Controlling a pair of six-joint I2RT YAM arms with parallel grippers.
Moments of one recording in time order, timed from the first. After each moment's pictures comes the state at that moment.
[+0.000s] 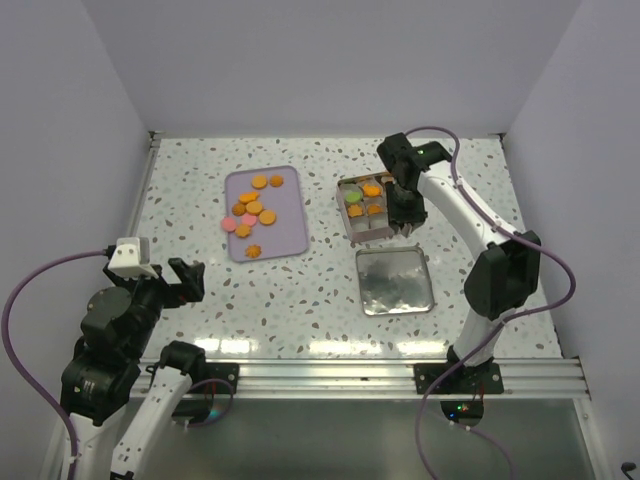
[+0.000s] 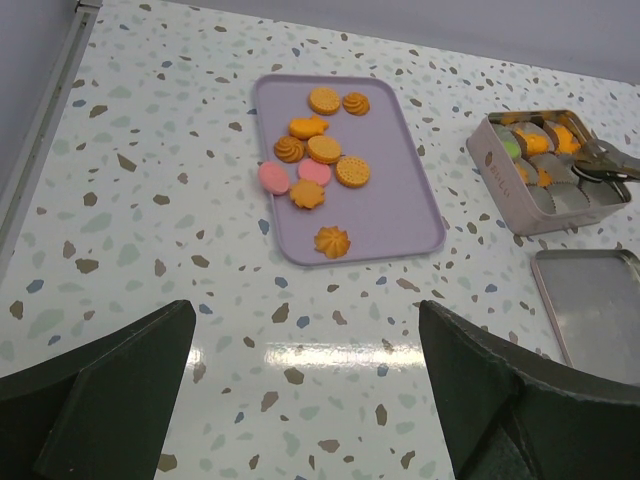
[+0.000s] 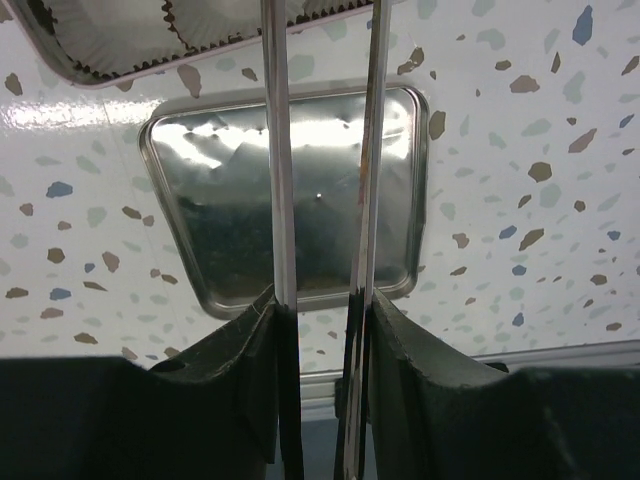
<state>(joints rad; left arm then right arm) -0.26 0.27 0.92 -0.90 -0.18 -0.28 0.43 1.78 1.71 -1.31 0.22 0.41</state>
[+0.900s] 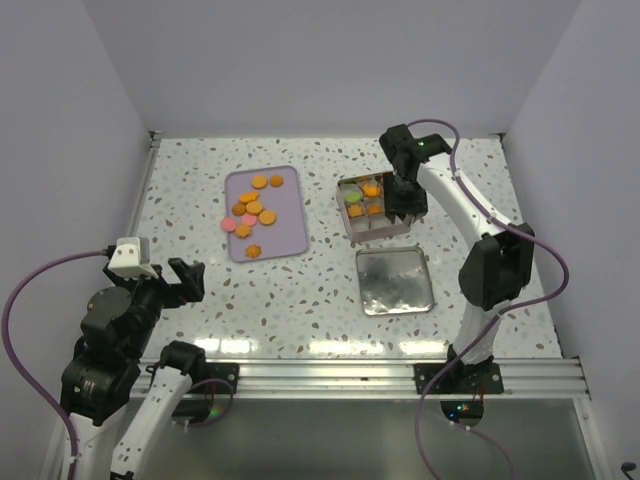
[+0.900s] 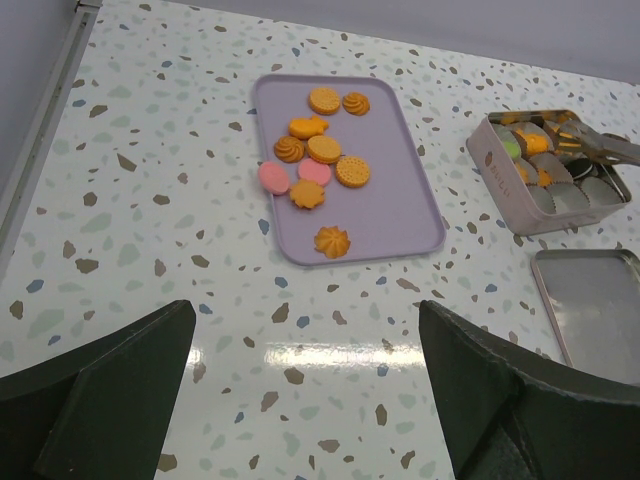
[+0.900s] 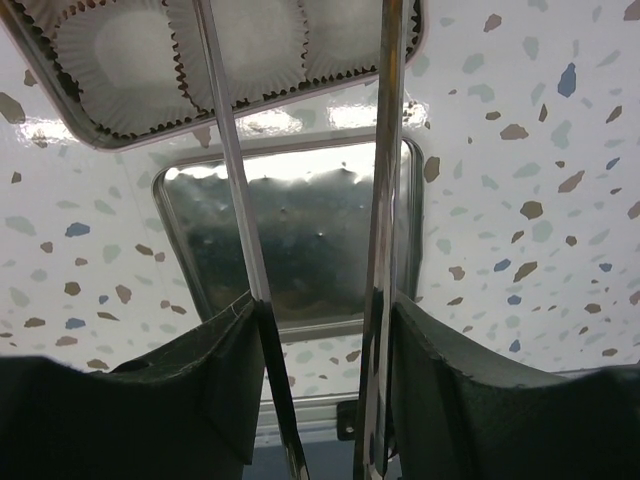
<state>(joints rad) -0.26 0.27 0.92 -0.90 -0.18 -0.28 0.39 1.86 1.81 -1.29 0.21 0.38</state>
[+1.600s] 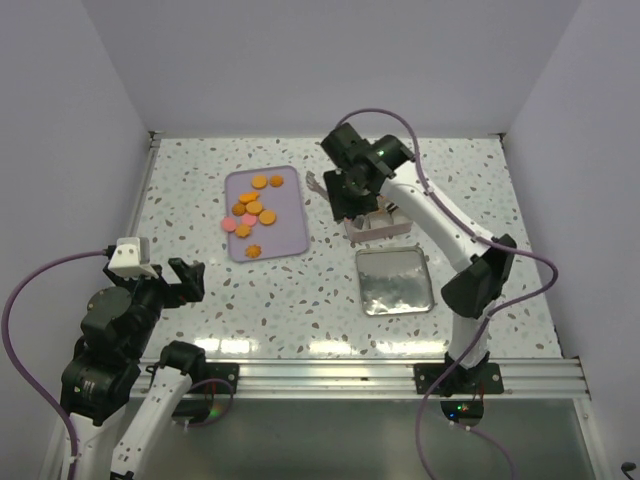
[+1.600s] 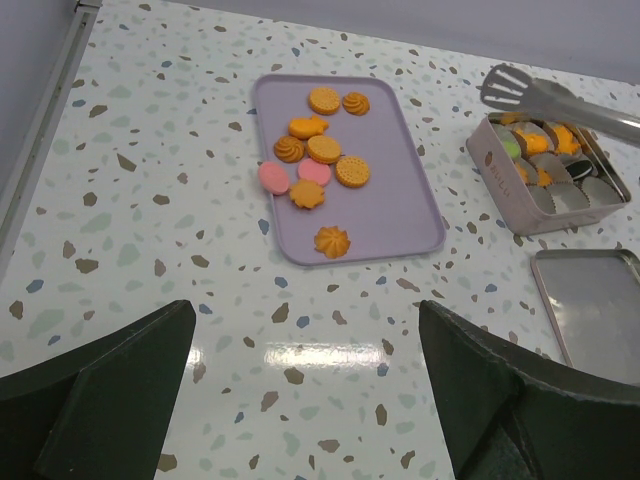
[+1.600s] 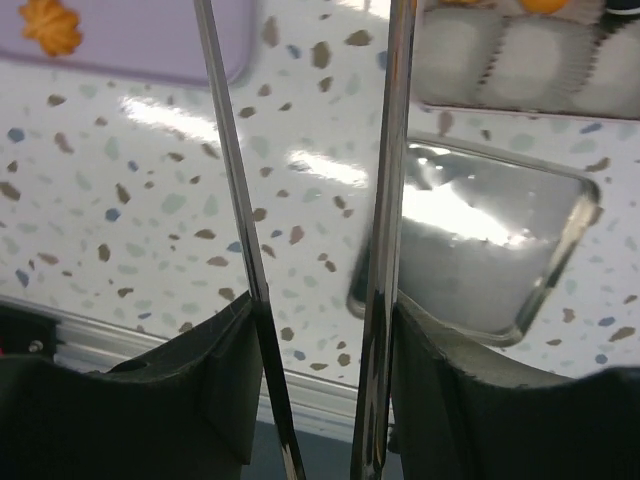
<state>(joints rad) -0.26 0.27 0.92 -0.90 -0.18 -0.28 0.68 1.88 2.07 -1.35 0.17 0.43</state>
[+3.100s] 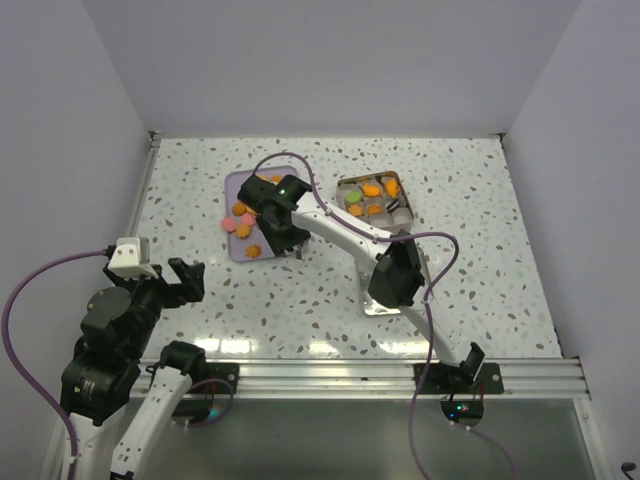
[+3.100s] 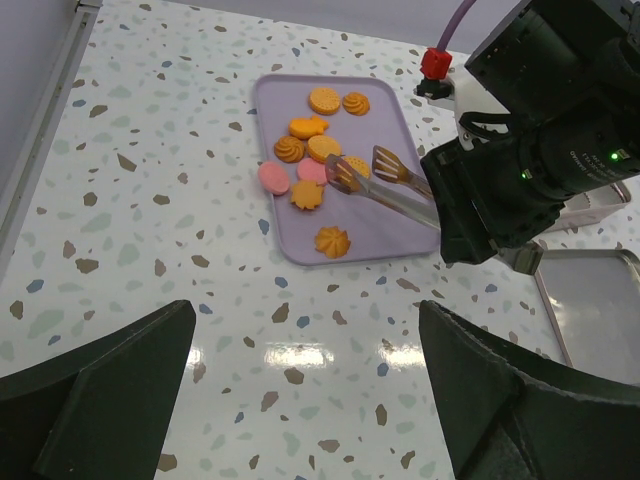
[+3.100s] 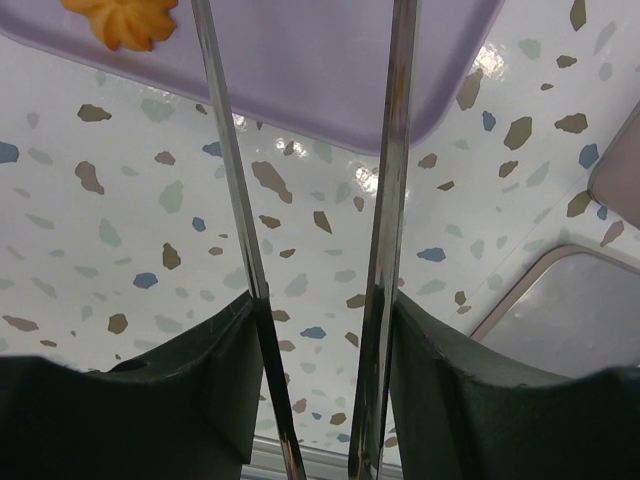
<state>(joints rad) -0.26 0.27 0.92 -0.90 -0.18 -0.28 0.97 2.42 2.47 -1.36 0.24 0.43</state>
